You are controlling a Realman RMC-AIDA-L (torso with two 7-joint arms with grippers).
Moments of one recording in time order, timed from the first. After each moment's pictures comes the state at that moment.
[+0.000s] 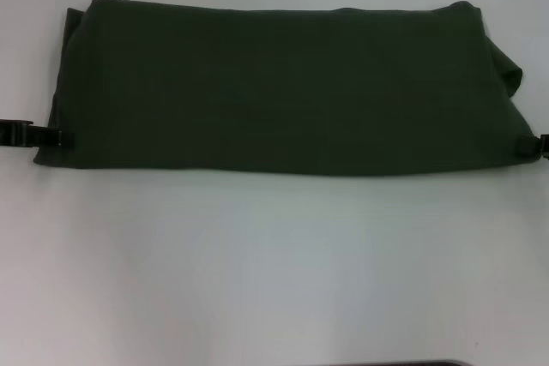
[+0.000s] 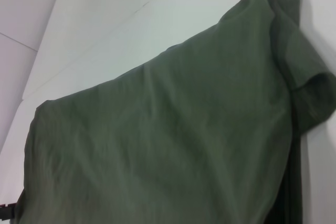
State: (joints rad) left arm -0.59 -2.04 0.47 0.84 2.67 1.44 -2.15; right arm 0.35 1.93 -0.47 -0.59 -2.23 -1.52 2.10
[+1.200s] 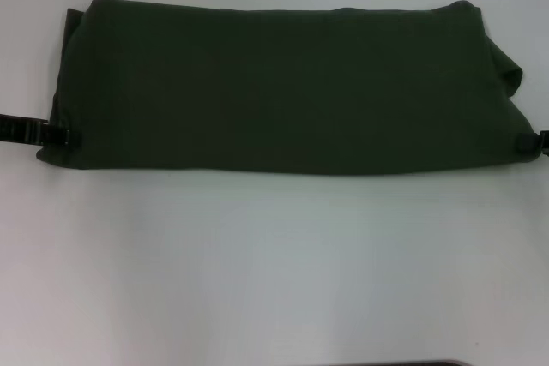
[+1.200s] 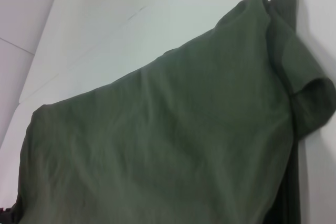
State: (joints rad) left arm -0.62 -2.04 0.51 0.82 2.67 1.44 -2.15; right arm 0.36 1.92 -0.47 -0.59 -2.23 -1.50 2.10
